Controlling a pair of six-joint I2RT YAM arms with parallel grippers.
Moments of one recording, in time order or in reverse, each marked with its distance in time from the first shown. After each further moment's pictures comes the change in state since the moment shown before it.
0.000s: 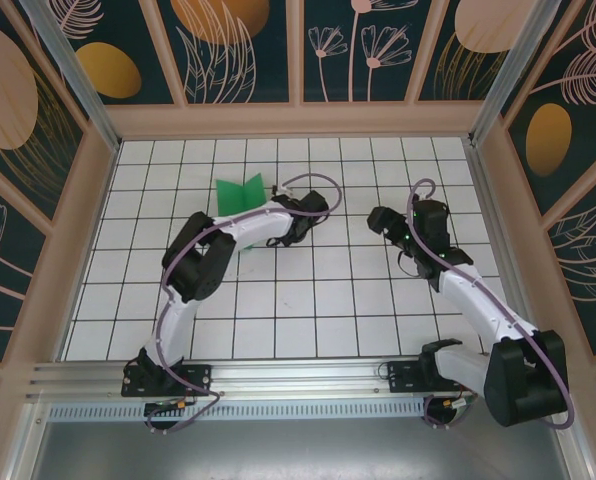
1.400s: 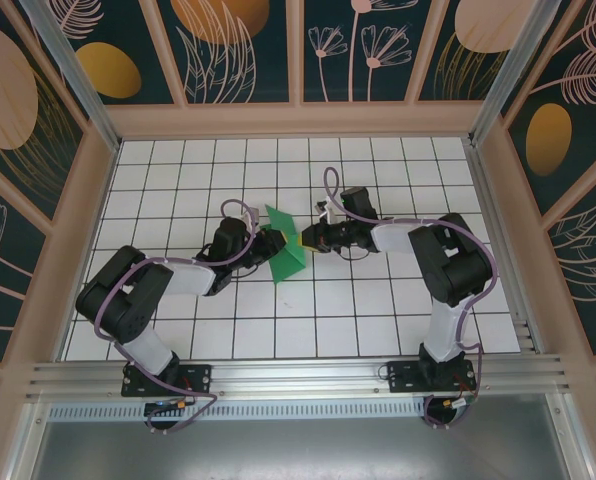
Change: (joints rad) left arm 0.213 -0.554 -1.070 1.518 1.220 -0.494; right arm 0.251 0.771 0.328 0.261 -0.761 0.044
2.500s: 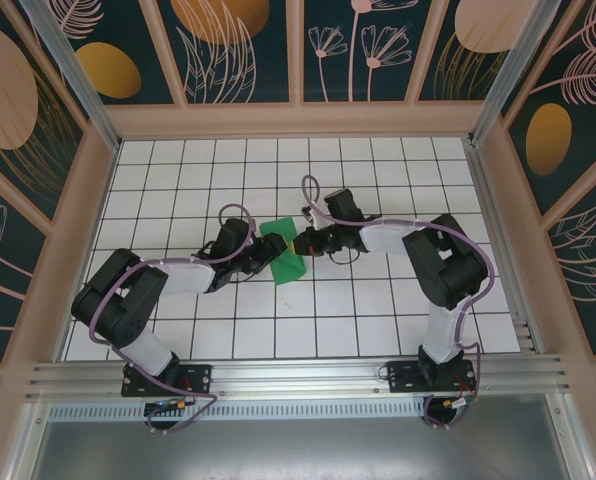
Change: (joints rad) left arm -0.003 -0.032 0.031 -0.275 -0.038 -0.078; right arm 0.089 0.001 0.067 -0.149 0.142 -0.235
